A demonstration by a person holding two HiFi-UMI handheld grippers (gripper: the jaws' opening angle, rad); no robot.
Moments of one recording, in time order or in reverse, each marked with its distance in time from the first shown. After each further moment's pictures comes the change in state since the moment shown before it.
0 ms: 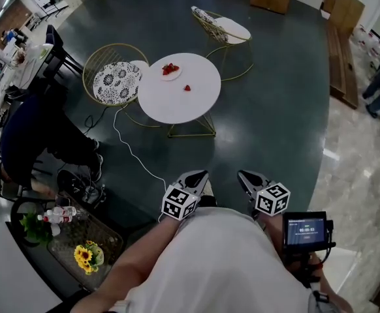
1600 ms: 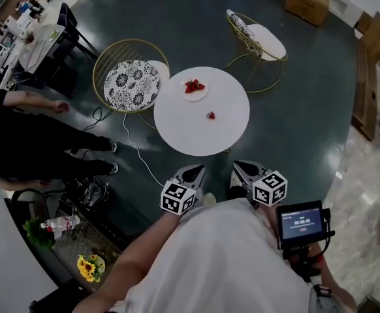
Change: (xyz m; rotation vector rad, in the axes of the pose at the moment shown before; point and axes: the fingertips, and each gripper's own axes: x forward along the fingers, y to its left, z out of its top) left arm 0.066 0.225 0.077 -0.141 -0.007 0.170; right arm 0.229 -0.057 0.143 -0.148 0.145 0.179
